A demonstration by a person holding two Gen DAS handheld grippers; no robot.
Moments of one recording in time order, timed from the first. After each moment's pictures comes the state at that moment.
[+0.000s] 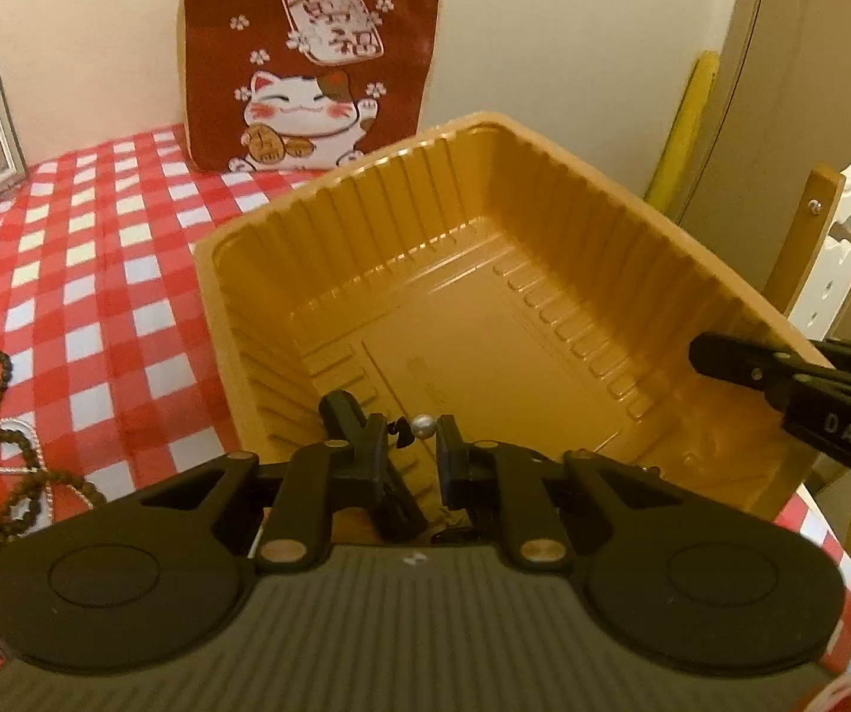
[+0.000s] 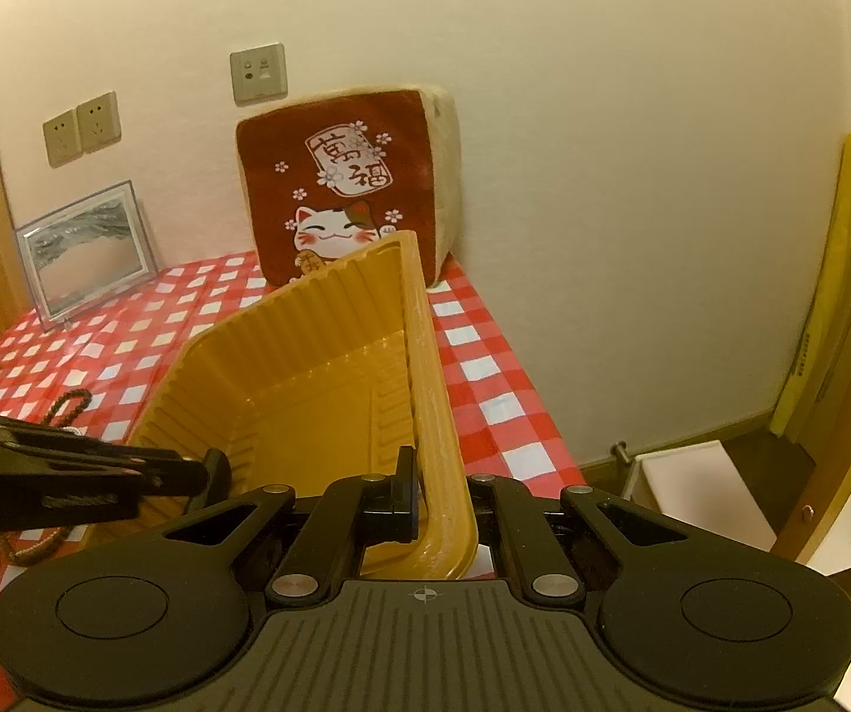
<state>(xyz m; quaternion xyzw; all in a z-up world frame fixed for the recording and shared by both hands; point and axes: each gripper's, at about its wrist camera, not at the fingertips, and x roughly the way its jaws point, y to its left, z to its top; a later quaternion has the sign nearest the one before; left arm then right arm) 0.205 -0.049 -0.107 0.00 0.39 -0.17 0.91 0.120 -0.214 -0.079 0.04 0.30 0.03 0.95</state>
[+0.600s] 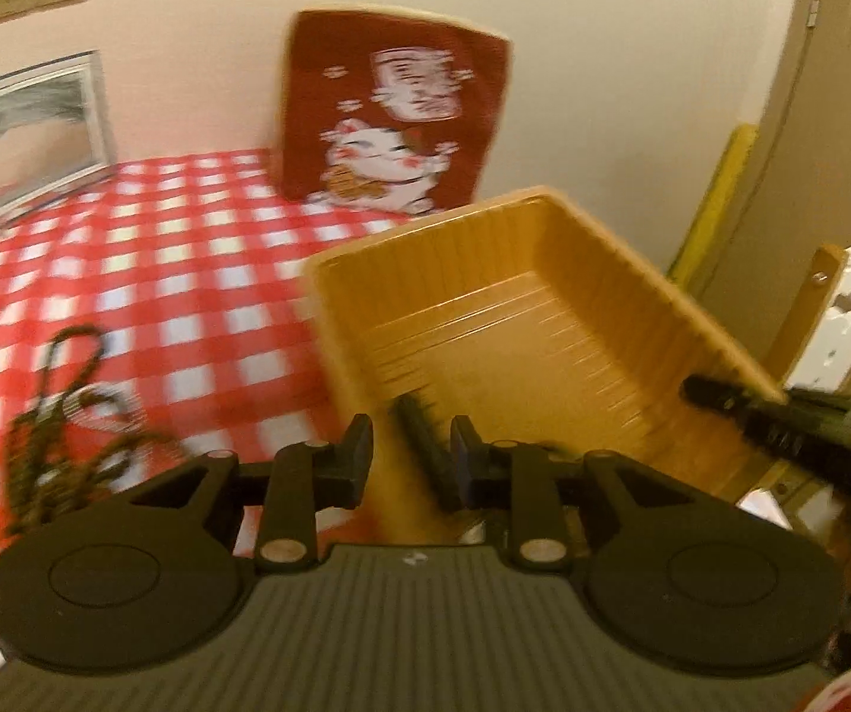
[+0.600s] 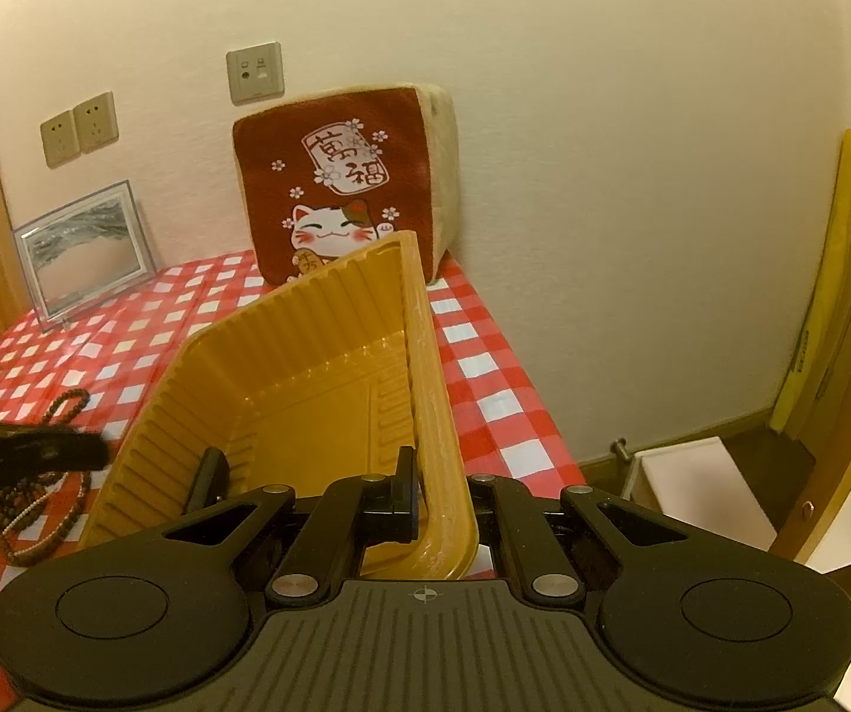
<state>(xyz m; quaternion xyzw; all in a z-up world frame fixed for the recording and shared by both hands) 0.156 0.003 -0.072 -0.05 0.36 -0.11 0.93 0.121 -0.216 -0.079 0.04 0.30 0.03 0.95</state>
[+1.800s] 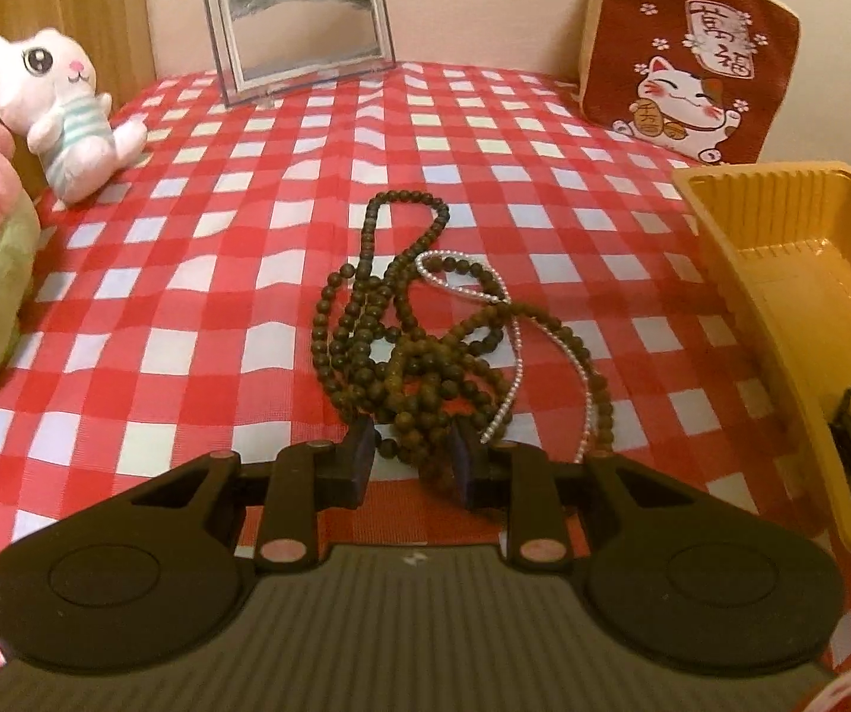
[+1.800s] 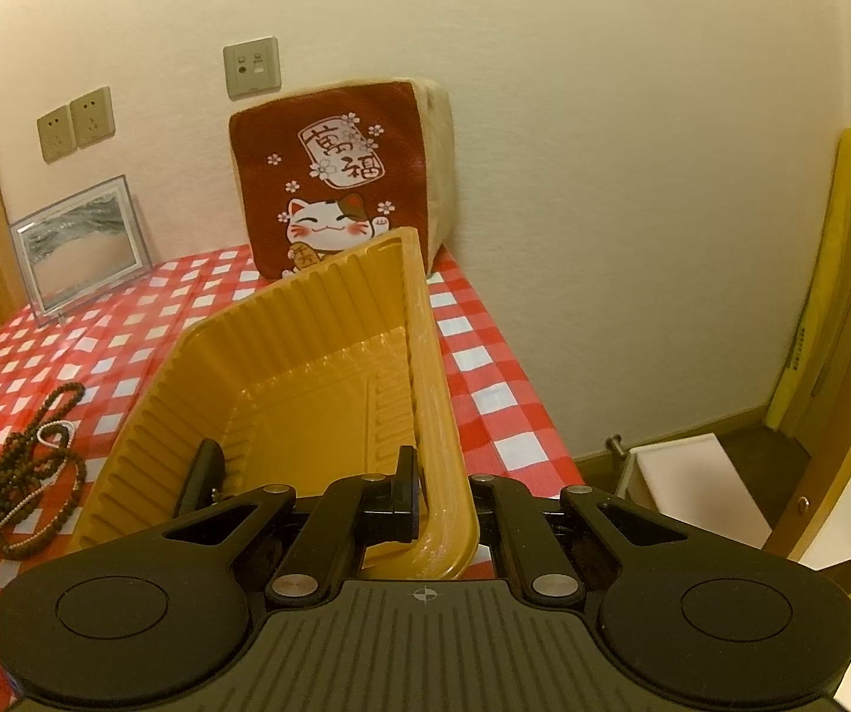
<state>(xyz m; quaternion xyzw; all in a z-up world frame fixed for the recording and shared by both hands) 0.142 0.123 -0.129 -0.06 0.41 0.08 0.90 0.120 -0.217 -0.082 0.04 0.30 0.03 0.95</state>
